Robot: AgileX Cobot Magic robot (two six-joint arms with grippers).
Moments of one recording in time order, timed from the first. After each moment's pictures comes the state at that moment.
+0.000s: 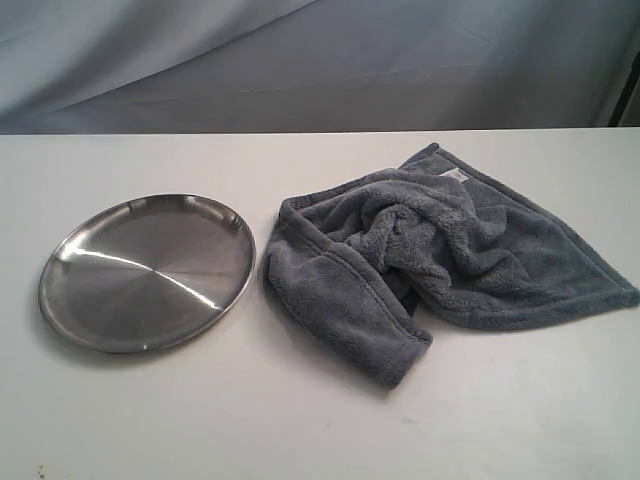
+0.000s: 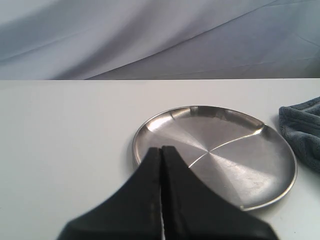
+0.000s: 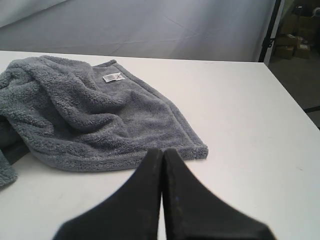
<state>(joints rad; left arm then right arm) -0.05 0.00 0.00 0.01 0.29 -0.02 -0.04 0.00 0.00 0.02 0.35 -0.07</state>
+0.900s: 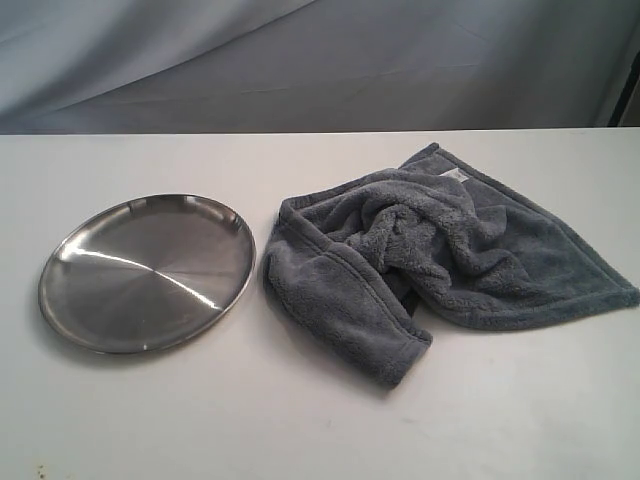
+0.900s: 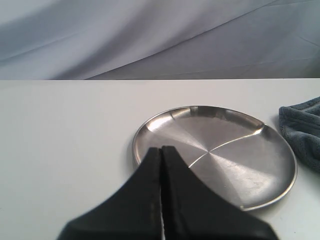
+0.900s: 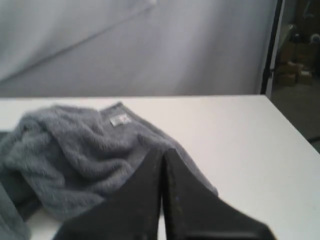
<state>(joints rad) -0.05 0.00 0.00 0.01 0.29 -0.02 -0.04 0.00 0.00 0.10 0.19 -0.07</state>
